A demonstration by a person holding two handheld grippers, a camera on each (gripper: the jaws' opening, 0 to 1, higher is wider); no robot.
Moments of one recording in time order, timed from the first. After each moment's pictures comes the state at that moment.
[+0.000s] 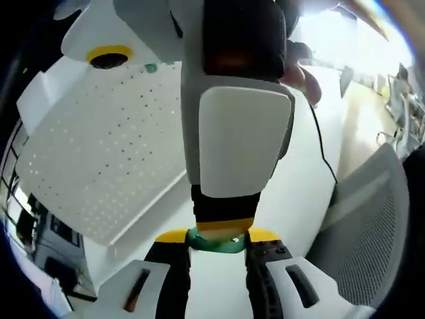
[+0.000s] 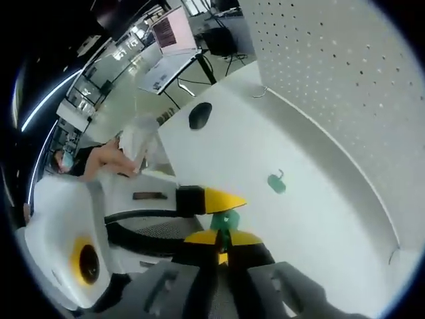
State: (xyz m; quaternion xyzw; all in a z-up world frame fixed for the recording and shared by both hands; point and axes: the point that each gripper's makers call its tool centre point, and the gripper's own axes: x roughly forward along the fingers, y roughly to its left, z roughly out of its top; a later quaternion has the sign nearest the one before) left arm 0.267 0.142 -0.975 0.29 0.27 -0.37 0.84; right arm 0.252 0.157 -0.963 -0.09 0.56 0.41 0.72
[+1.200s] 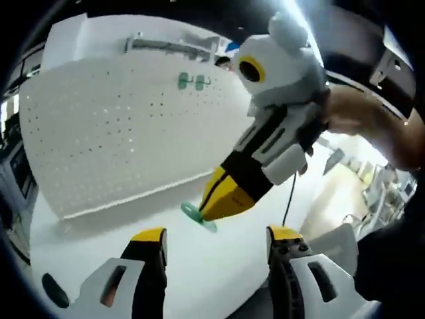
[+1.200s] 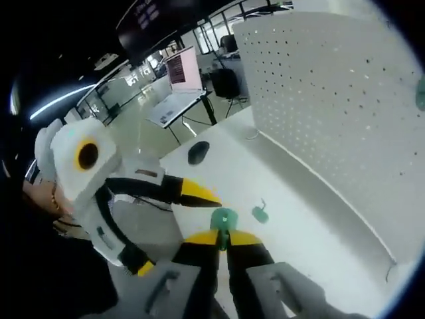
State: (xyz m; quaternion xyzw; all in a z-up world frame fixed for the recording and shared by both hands) left arm 0.261 0.129 -0.930 -0.02 0.26 -0.42 0.87; right arm 0.280 0.131 -0.933 -0.05 0.40 0.43 0.81
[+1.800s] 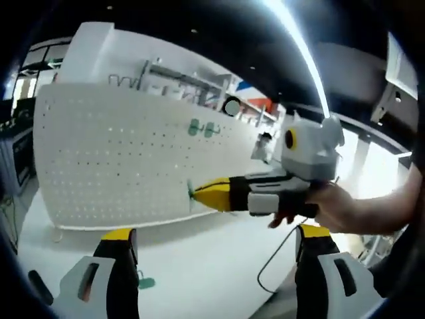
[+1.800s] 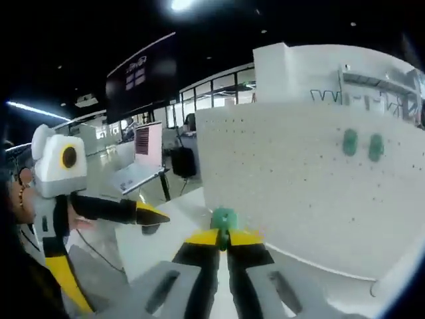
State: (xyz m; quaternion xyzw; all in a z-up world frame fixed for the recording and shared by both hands) left arm 0.275 0.129 -0.880 -0.09 0.18 -0.41 0.89; right arm 0.342 0.095 -0.871 -0.03 0.13 0.29 0.95
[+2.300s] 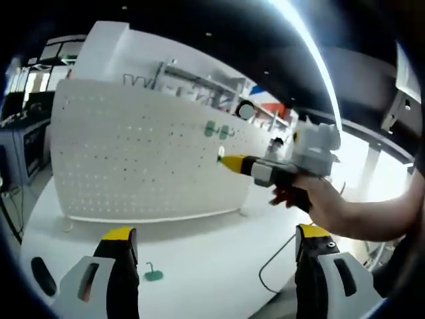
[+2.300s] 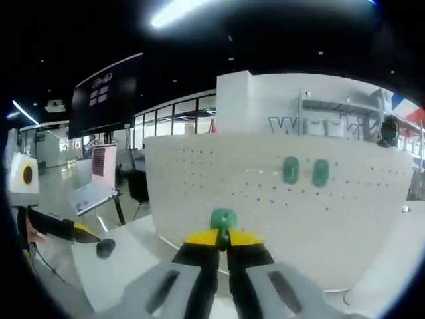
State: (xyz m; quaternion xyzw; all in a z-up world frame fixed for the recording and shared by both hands) left arm 0.274 0.154 -0.889 -0.09 0.19 -0.37 0.91; right arm 0.390 0.026 -0.850 -0.02 0.07 0.16 0.98
